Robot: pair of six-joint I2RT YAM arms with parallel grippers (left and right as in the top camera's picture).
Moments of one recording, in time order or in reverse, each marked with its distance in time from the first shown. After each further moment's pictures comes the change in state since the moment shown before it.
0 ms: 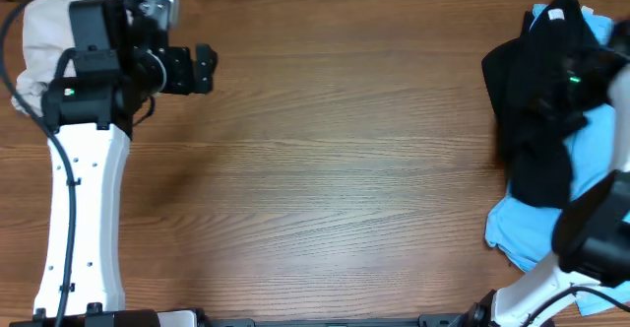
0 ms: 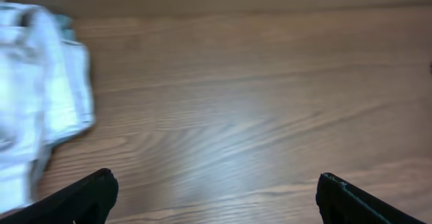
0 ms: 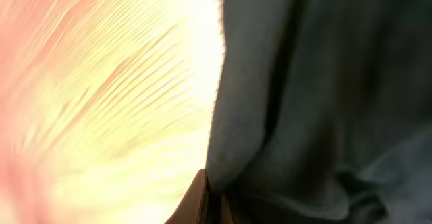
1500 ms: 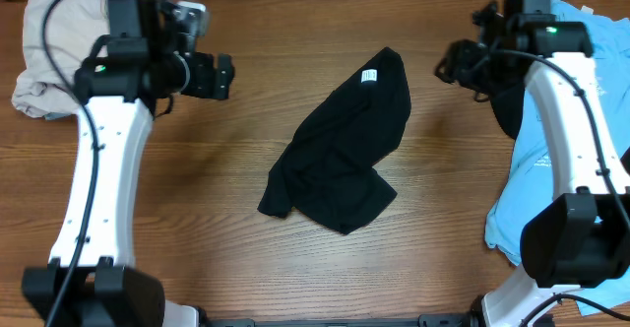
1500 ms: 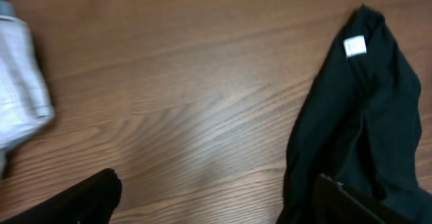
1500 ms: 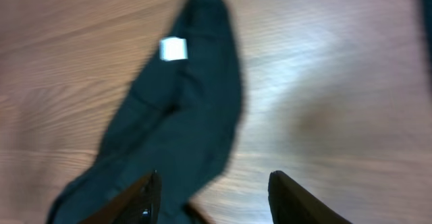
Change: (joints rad) left arm -0.085 0.143 0.016 -0.043 -0.015 0.087; right arm 0.356 -0.066 -0.006 0.206 0.056 0.069
